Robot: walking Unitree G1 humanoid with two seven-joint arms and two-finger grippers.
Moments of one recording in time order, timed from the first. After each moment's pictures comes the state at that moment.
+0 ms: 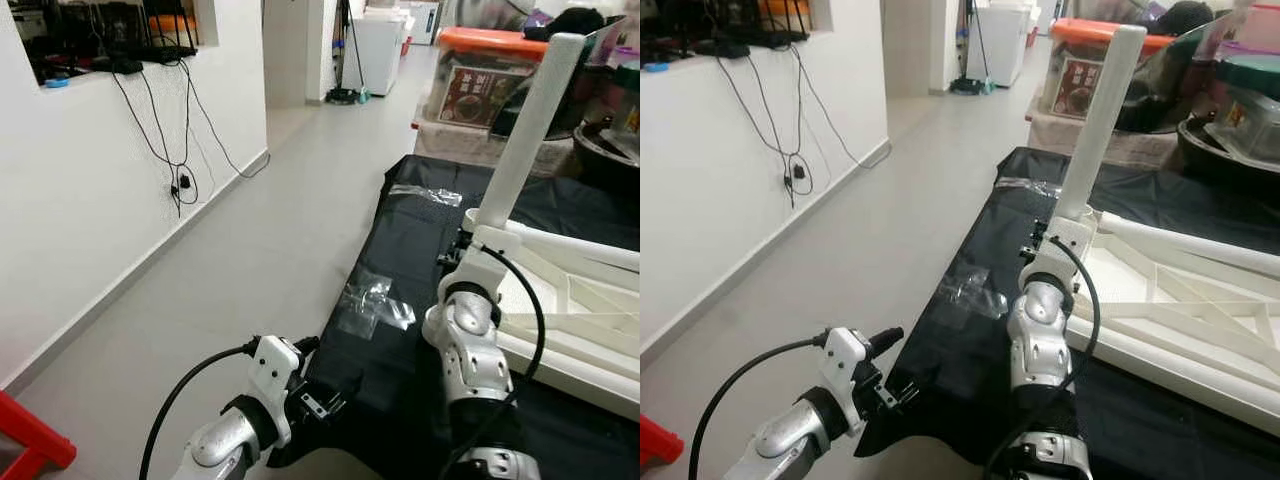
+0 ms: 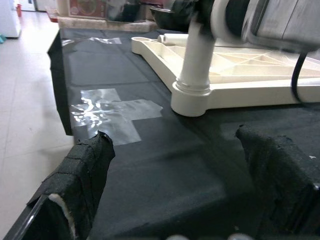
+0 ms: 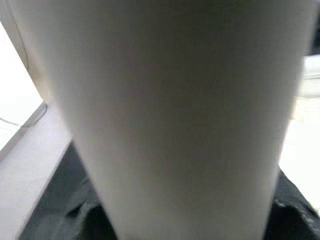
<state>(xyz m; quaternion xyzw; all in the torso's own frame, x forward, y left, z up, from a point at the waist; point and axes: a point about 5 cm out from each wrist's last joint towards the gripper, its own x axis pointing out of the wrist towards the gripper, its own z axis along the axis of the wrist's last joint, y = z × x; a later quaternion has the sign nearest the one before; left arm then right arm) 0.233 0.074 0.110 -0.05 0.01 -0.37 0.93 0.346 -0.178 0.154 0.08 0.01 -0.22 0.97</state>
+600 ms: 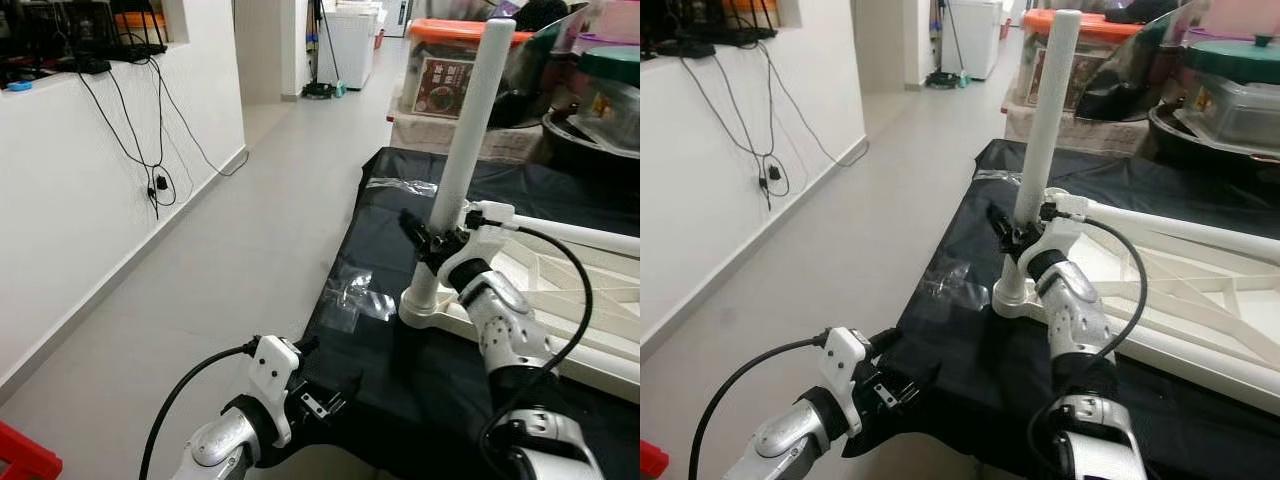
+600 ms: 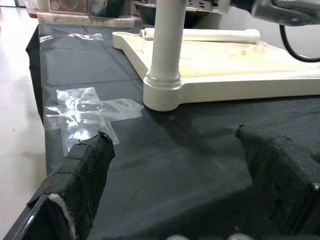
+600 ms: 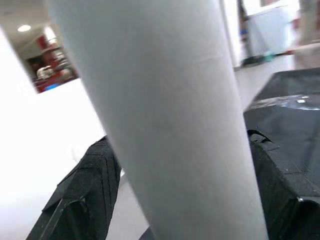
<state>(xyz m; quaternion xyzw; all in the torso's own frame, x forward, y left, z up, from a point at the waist) 0.233 0.074 0.110 -0.05 0.01 -0.37 0.93 0.364 -0.201 0.192 0.14 -0.04 0.23 0.96</state>
